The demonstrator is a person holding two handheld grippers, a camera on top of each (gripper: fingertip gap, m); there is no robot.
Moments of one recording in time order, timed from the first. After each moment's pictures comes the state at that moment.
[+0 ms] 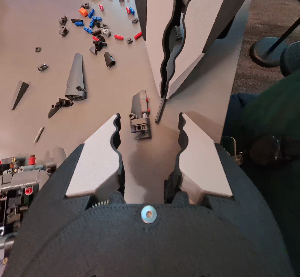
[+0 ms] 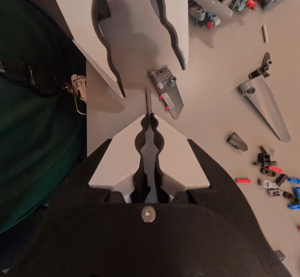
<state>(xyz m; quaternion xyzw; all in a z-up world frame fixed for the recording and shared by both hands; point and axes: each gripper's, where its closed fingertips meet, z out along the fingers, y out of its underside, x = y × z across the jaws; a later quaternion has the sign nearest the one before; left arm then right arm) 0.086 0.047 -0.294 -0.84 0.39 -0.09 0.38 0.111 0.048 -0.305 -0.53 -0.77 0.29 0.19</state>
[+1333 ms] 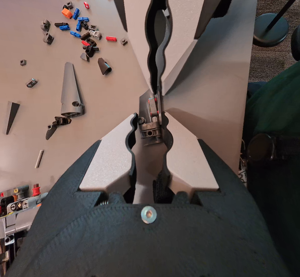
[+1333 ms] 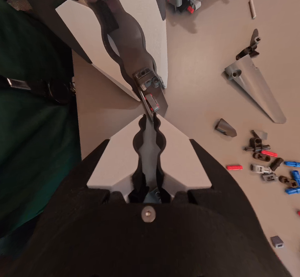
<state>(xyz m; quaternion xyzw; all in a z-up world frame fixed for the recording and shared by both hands) 0.093 0.066 -0.307 -0.82 0.44 -0.09 0.35 0.112 0.067 -0.304 -0.57 -0.75 0.30 0.16</state>
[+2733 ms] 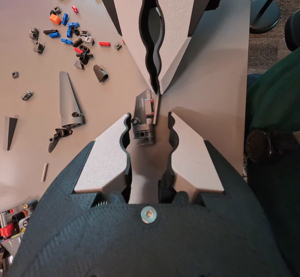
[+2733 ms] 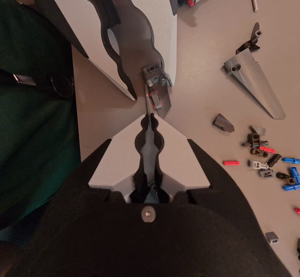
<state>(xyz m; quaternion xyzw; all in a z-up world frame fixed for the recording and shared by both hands) 0.098 0.070 -0.306 -0.81 0.48 -0.10 0.32 0.118 0.072 -0.305 -0.57 -0.75 0.30 0.14</state>
